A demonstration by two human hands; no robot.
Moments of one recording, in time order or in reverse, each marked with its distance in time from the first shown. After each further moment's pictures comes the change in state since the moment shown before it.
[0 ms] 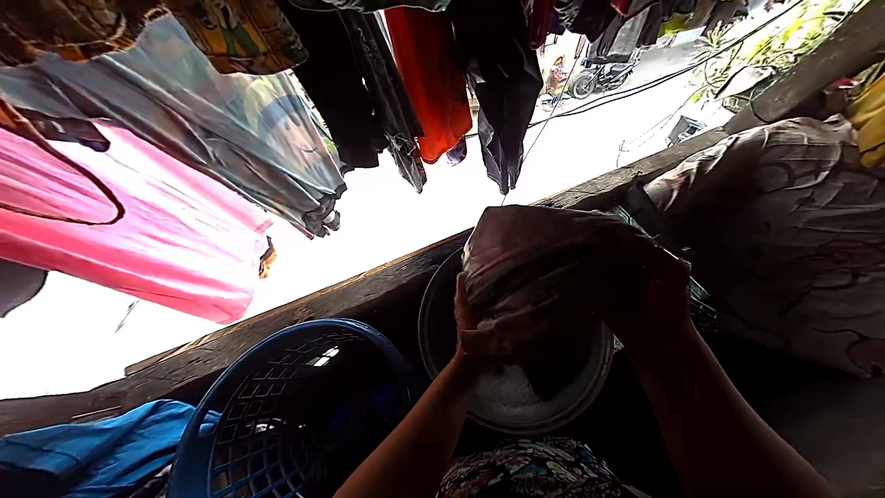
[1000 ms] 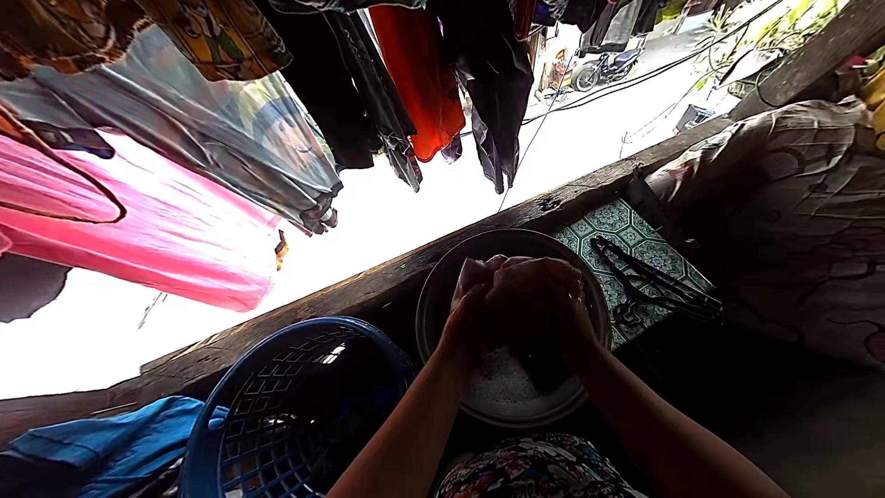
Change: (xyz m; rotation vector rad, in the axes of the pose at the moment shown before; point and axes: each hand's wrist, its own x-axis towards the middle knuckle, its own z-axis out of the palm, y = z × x) left_hand 0.008 0.030 0.011 -0.336 0.015 -0.465; right_hand -0.021 0.097 -0.049 -0.376 0.286 0.095
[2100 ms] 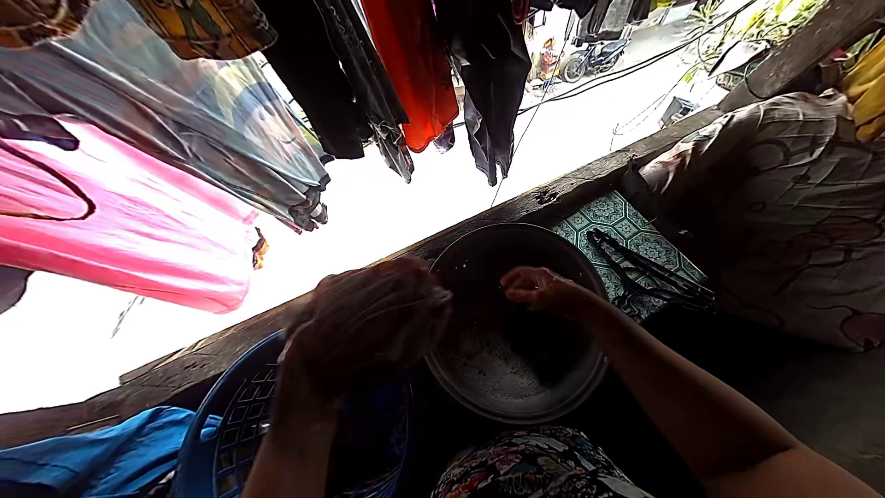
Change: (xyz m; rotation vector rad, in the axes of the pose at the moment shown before) left_hand -0.071 0.115 -0.133 0.192 0.260 0.144; right_hand 0.066 0.006 -0.016 -0.712 -0.617 0.276
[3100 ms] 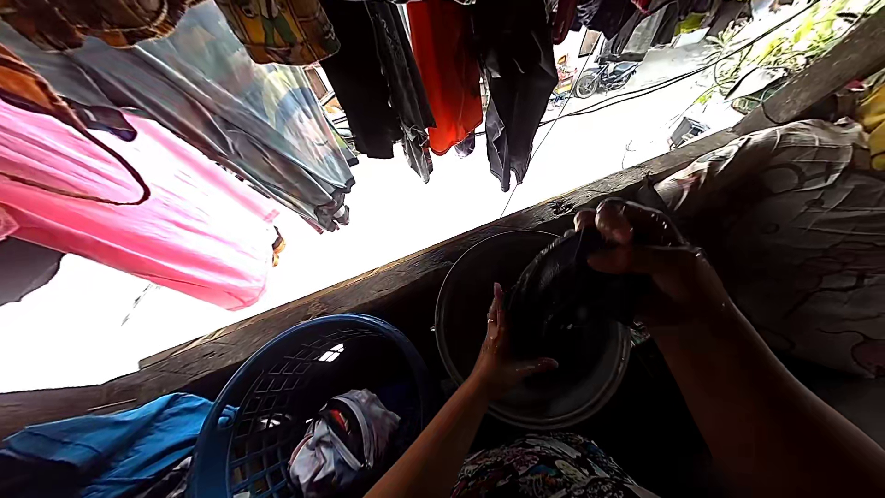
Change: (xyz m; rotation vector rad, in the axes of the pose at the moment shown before) left_hand 0.007 -0.139 0.114 0.757 -0.512 0.256; right_hand -0.075 -0.136 -0.006 0.536 0.104 -0.728
